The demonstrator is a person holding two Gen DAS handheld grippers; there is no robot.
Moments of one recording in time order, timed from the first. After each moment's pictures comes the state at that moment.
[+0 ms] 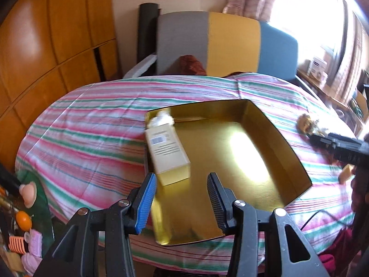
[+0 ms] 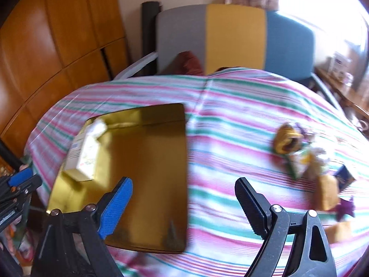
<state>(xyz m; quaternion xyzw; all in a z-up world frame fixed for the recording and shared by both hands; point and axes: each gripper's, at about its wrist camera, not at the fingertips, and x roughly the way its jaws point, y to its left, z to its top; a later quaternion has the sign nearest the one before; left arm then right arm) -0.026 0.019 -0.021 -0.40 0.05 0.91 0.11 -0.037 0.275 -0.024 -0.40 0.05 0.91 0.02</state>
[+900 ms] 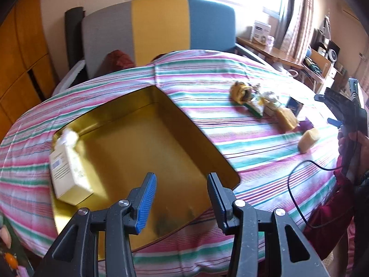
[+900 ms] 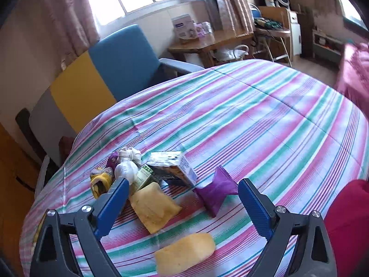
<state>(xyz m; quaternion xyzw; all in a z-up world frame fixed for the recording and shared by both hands) -0.013 0.156 -0.029 -0.43 0.12 0.85 0.27 0.077 0.569 -0.047 -0.29 0.35 0.83 0.32</state>
